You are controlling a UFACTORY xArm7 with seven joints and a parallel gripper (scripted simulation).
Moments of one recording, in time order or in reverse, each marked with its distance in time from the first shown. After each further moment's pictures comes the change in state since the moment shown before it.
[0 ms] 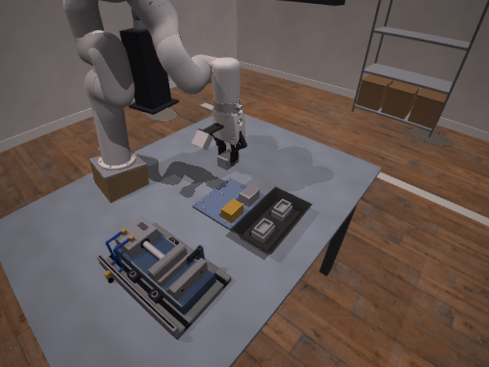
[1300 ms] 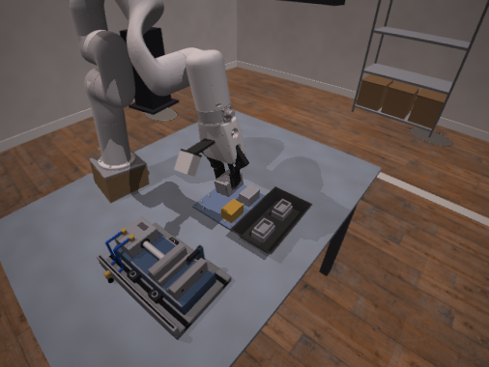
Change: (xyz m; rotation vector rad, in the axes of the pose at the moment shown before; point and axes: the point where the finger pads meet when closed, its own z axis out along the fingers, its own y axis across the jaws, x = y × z) arm 0.147 -0.124 -0.063 0.150 -0.048 -0.005
